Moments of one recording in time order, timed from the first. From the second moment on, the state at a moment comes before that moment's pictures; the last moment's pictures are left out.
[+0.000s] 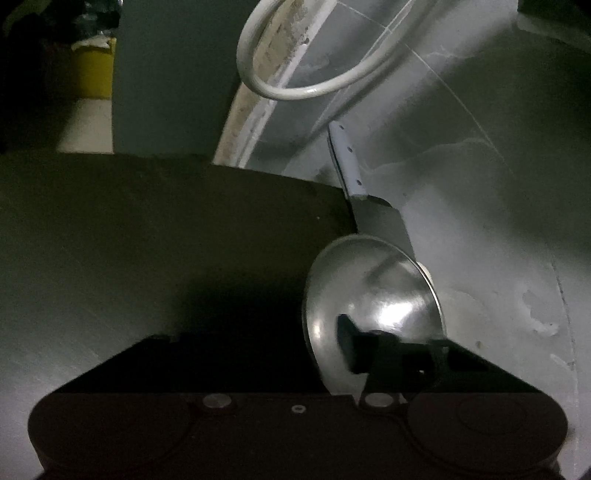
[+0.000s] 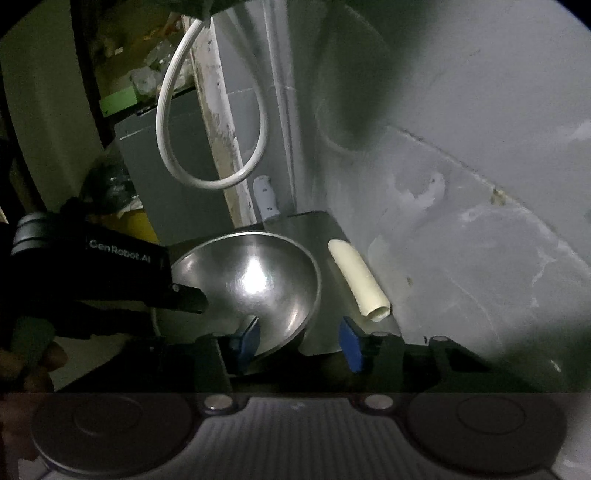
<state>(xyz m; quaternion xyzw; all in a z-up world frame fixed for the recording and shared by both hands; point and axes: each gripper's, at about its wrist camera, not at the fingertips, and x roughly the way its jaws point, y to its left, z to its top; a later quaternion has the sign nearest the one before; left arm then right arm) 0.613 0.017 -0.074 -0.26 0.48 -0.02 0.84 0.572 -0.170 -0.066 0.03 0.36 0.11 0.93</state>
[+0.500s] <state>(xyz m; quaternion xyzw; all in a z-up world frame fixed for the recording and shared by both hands) 0.557 0.026 -0.069 -0.28 0.41 -0.05 0.87 0.543 -0.172 -0.060 0.04 0.33 0.14 0.93</state>
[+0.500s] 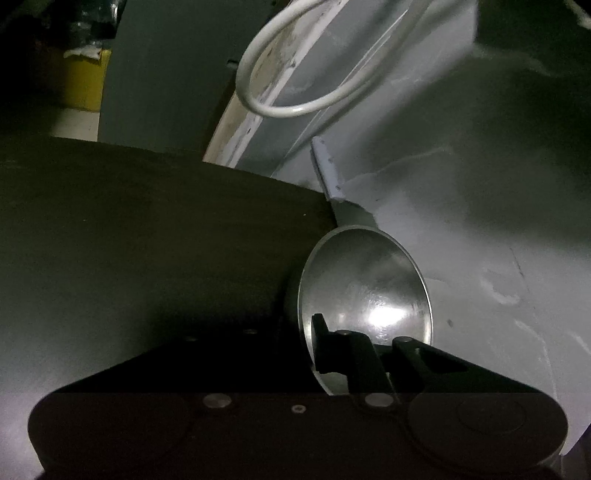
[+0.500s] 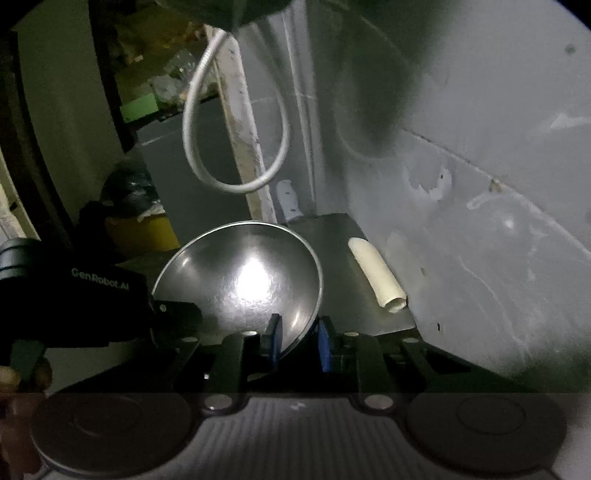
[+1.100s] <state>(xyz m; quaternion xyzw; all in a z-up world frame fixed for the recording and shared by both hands) 0.422 0.014 -0.010 -0.24 0.36 -0.15 0.89 0.394 -0.200 0.001 0.07 0.27 0.13 0.95</state>
